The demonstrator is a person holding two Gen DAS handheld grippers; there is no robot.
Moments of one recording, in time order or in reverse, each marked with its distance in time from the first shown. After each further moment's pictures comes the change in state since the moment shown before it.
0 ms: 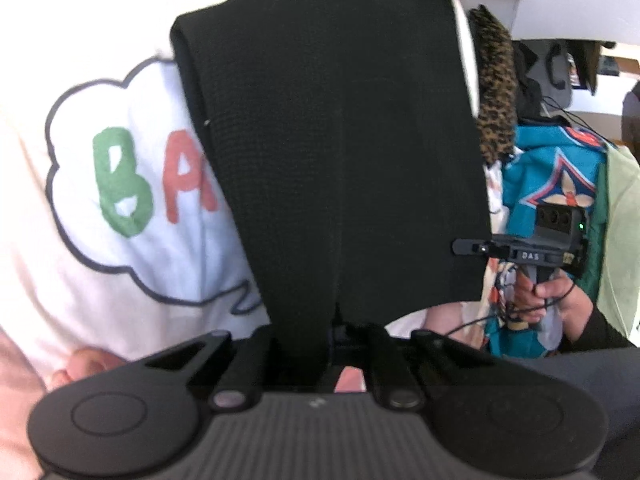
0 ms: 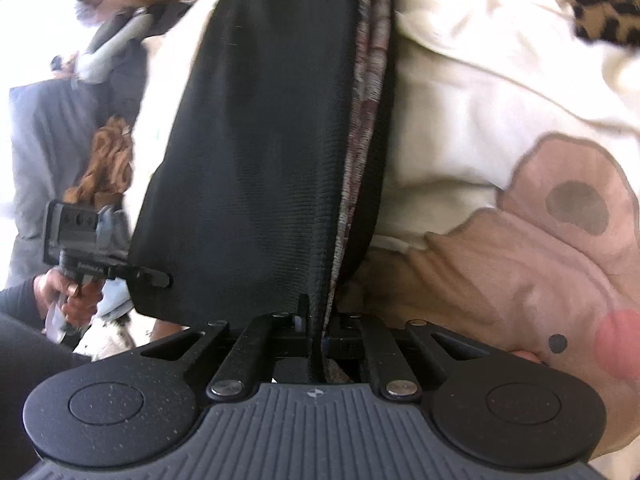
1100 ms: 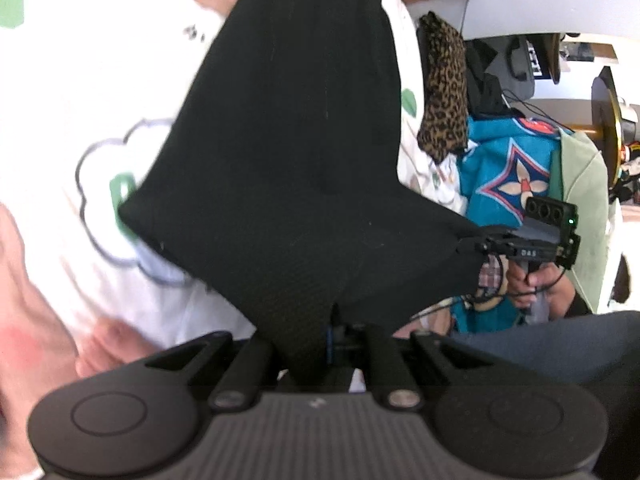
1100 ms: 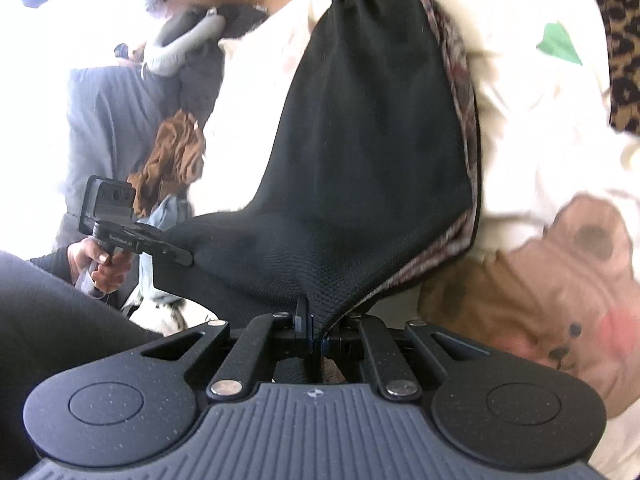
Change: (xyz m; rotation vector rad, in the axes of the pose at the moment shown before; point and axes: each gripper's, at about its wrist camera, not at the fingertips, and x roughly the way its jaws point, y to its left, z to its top) left arm -0.054 -0.024 0.012 0.049 -0.029 -0.015; right arm -0.061 0.060 -0.011 -0.092 -0.035 0.088
